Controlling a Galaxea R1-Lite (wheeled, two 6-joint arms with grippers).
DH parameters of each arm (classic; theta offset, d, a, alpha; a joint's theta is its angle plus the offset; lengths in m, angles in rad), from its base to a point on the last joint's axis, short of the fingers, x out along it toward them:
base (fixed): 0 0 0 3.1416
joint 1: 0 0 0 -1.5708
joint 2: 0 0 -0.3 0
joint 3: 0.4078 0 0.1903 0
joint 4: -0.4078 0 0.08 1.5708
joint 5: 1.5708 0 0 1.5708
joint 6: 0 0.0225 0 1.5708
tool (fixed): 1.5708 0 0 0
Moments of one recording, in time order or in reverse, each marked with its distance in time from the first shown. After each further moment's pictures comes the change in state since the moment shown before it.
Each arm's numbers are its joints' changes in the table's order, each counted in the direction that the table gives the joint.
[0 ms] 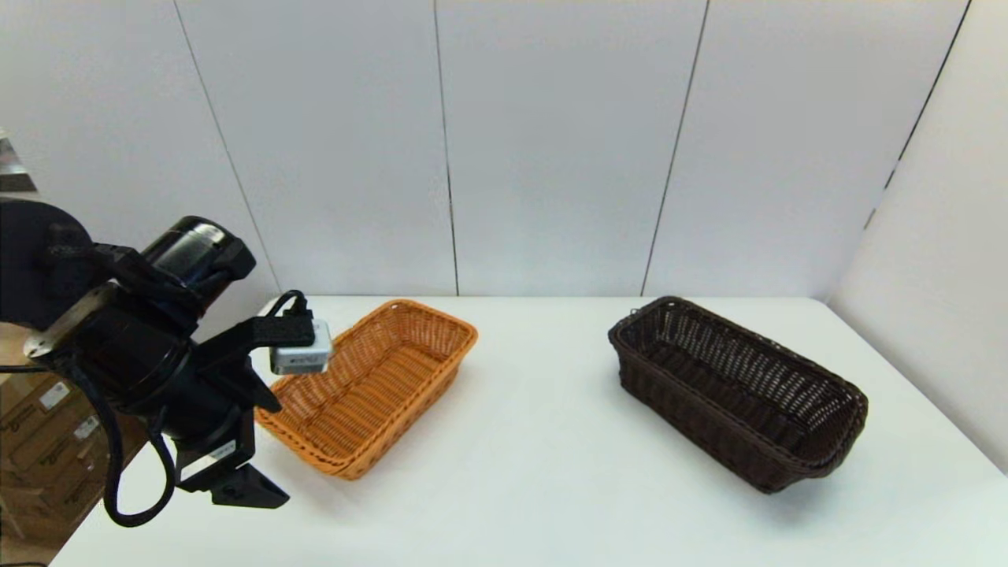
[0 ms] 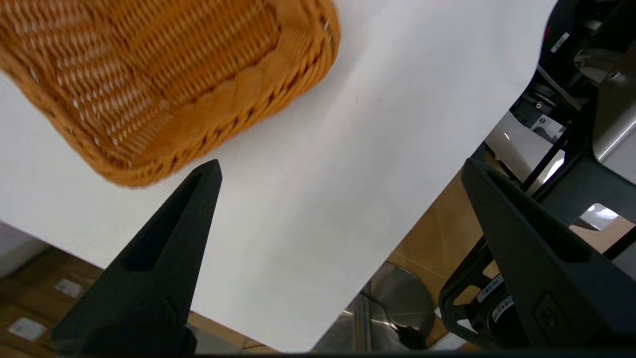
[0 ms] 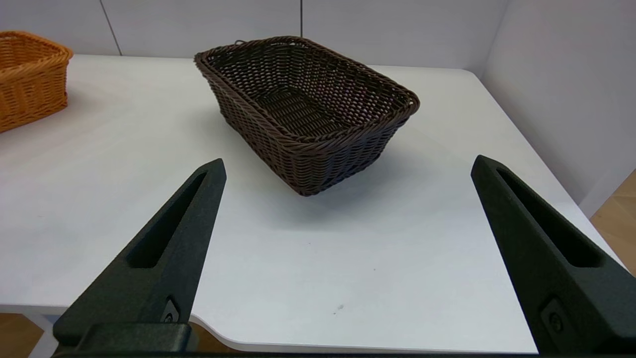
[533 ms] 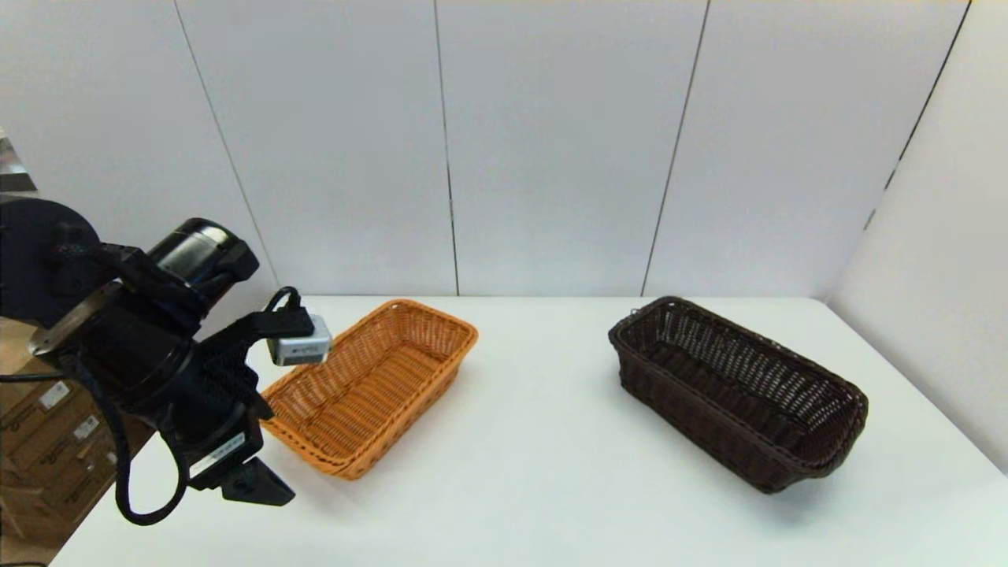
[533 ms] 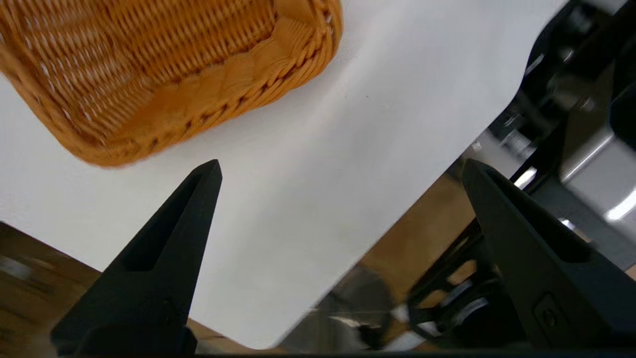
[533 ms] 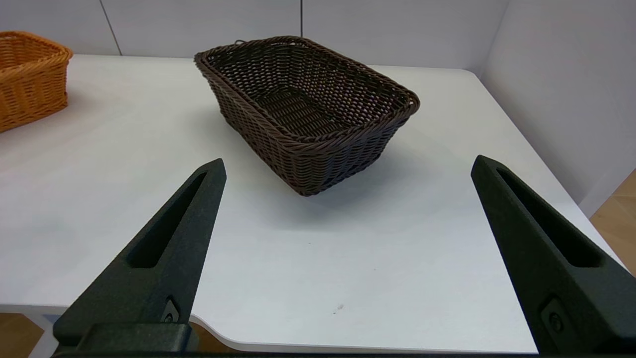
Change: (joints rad) left arm -0.002 -0.011 0.008 -0.021 -0.002 -0.167; right arm 0.000 0.000 0.000 0.000 0.000 0.000
